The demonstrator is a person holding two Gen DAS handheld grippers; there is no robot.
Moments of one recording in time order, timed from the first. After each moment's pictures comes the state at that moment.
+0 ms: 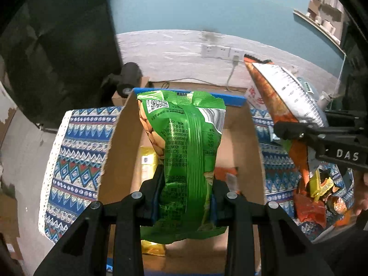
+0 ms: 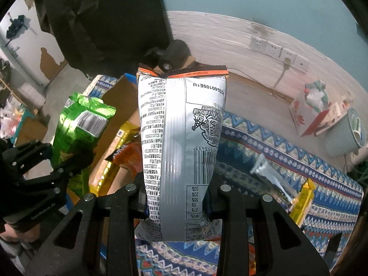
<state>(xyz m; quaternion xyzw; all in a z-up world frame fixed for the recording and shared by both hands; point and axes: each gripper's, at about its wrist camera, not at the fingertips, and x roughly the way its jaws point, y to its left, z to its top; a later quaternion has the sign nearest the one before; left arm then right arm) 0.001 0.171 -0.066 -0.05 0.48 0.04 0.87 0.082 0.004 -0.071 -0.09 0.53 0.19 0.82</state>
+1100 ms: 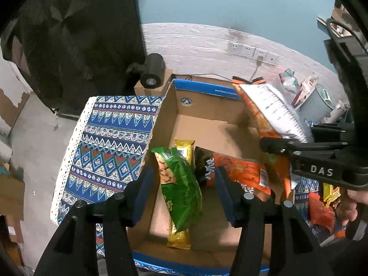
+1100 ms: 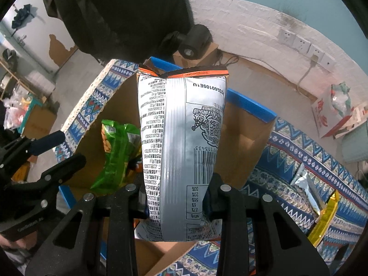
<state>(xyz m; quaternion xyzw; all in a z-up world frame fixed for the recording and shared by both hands) -0.007 0.215 -0.064 -0.06 0.50 0.09 0.86 0.101 0.059 -0.115 -0.09 0.57 0.22 0.78</state>
